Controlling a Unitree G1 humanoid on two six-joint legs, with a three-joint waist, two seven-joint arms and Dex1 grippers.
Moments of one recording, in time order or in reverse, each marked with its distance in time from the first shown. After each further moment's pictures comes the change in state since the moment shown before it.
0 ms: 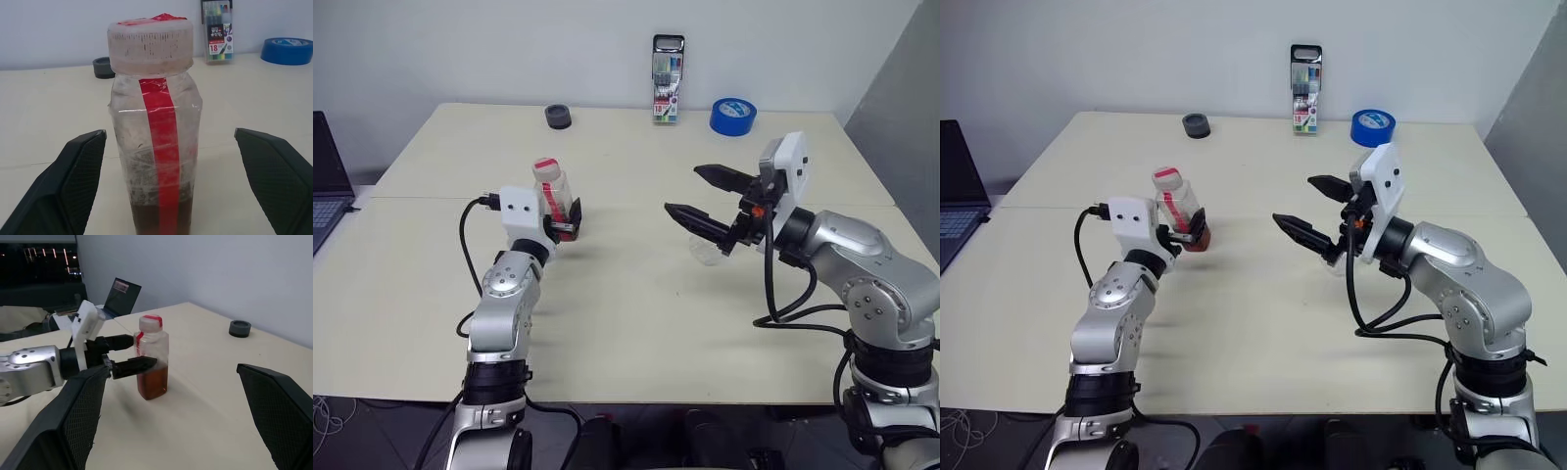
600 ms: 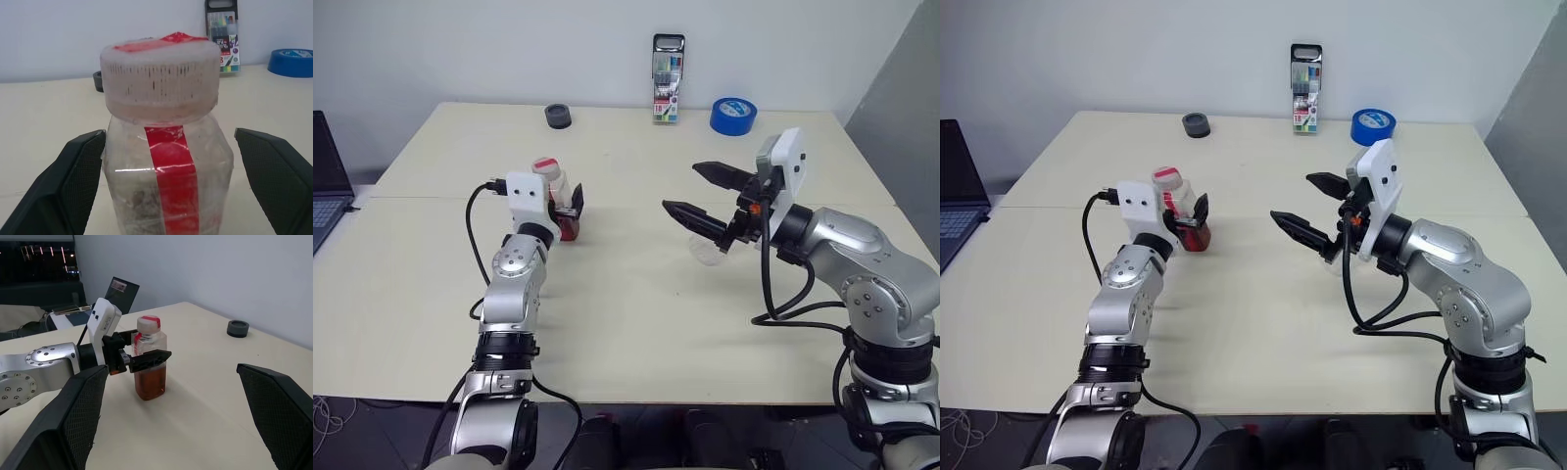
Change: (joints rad) left arm -0.127 0.006 0.001 0.229 0.015 -0.151 -0.001; right arm -0.005 0.000 0.009 -0.001 0.001 0.010 -0.028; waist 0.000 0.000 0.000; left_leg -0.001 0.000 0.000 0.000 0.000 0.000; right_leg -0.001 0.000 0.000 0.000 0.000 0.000
